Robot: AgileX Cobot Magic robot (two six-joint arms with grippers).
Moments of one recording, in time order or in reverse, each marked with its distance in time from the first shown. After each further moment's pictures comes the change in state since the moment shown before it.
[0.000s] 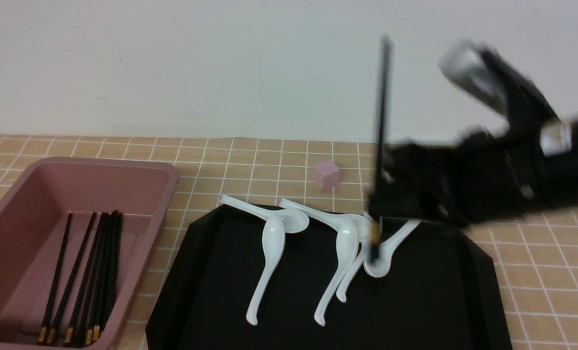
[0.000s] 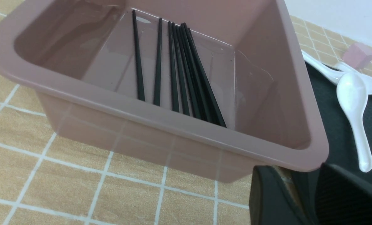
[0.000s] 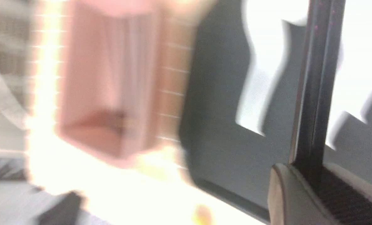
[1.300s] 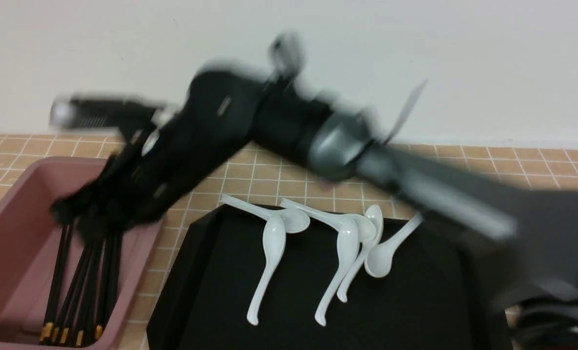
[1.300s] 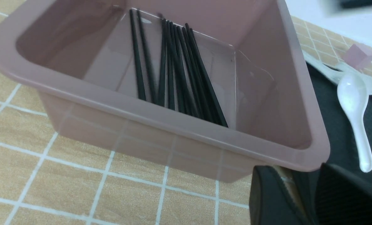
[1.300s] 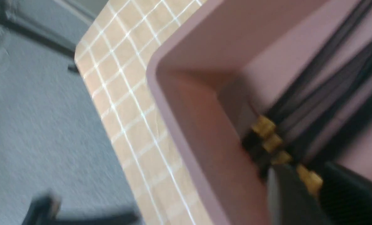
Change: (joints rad) right arm 0.261 0.898 -1.044 0.013 0.323 -0.299; left arm 0.000 0.000 0.000 0.000 0.000 0.000
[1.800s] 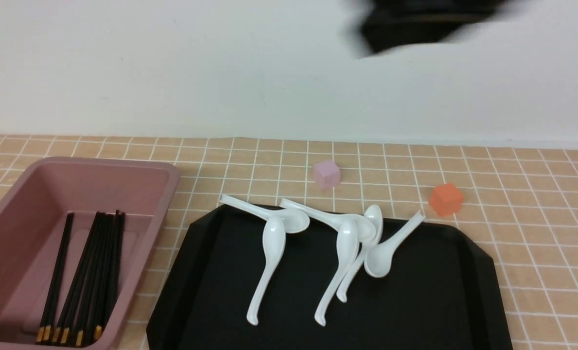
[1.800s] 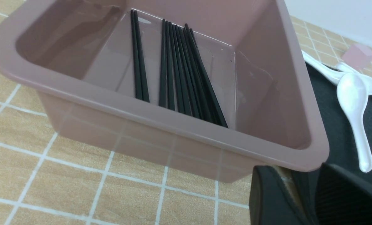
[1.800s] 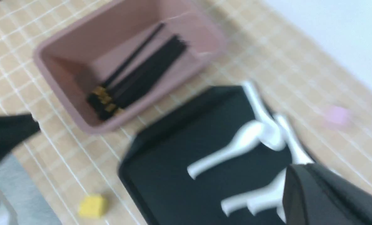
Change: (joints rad) right arm -0.082 -0.869 0.397 -0.546 0.254 0.096; left arm 0.000 0.000 0.000 0.000 -0.001 0.000
